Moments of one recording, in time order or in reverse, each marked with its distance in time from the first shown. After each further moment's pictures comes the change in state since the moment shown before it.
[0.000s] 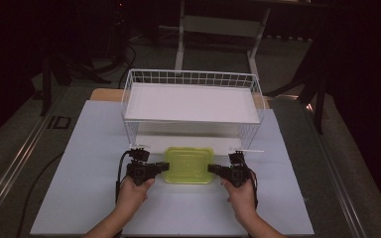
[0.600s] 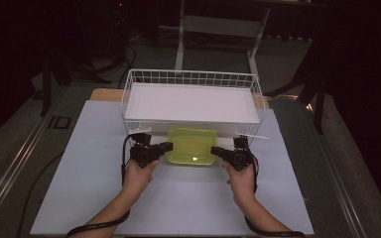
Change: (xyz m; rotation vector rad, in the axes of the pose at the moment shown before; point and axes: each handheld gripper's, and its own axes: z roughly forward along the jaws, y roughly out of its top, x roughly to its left) left arm 0.008 0.035 0.013 -0.134 -0.027 0.063; right arm -0.006 0.037 0.002 -0.110 -0.013 0.008
